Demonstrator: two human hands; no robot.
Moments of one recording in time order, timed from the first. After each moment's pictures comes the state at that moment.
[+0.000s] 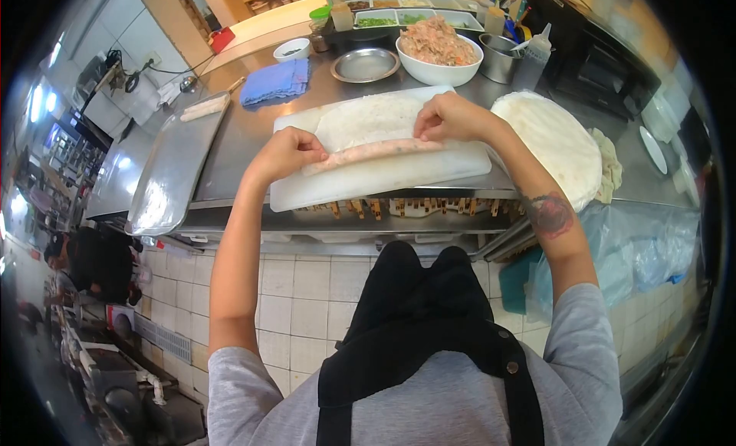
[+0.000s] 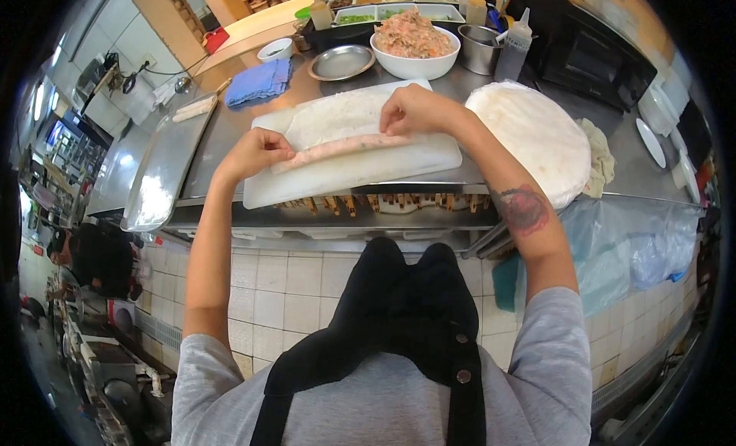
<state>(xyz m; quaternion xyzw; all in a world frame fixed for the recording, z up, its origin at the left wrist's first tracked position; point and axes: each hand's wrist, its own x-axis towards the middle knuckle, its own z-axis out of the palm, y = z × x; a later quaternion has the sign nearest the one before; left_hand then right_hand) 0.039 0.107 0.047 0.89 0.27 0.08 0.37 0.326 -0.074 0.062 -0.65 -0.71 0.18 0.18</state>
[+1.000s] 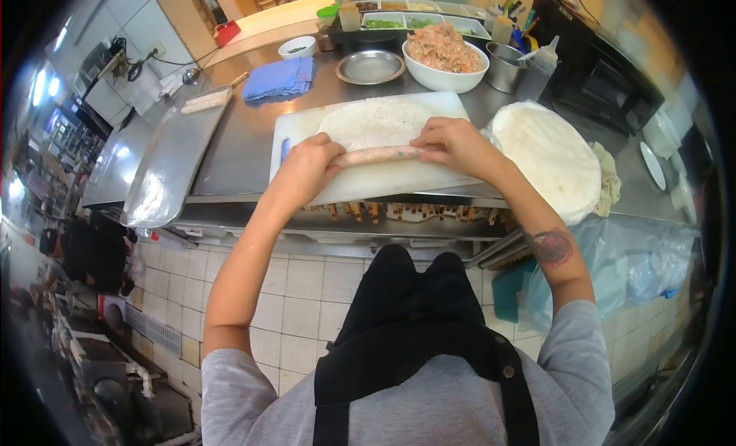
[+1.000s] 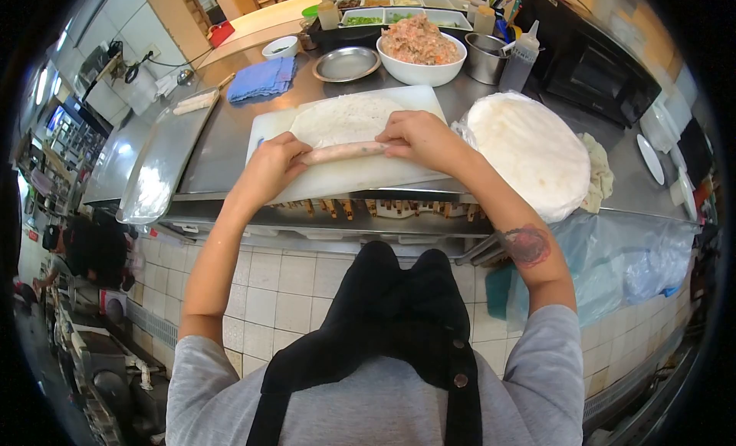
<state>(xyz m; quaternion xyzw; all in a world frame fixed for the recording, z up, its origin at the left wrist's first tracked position) 0.044 0.051 0.040 0.96 0.15 0.21 0.10 0.308 -0.098 0.035 -0.58 -0.77 0.03 0.29</state>
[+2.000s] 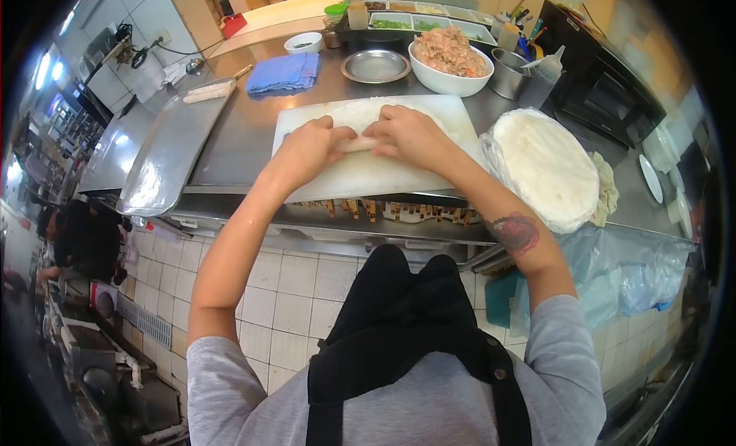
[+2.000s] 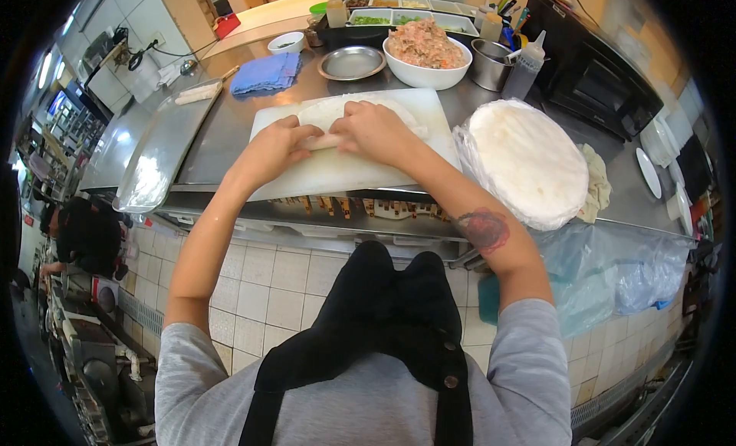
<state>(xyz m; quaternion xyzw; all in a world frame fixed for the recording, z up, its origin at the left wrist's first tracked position) 0.056 0.063 0.051 0.97 0.17 0.16 0.10 0.265 -0.041 0.029 -0.55 -0.79 -0.07 0.26</state>
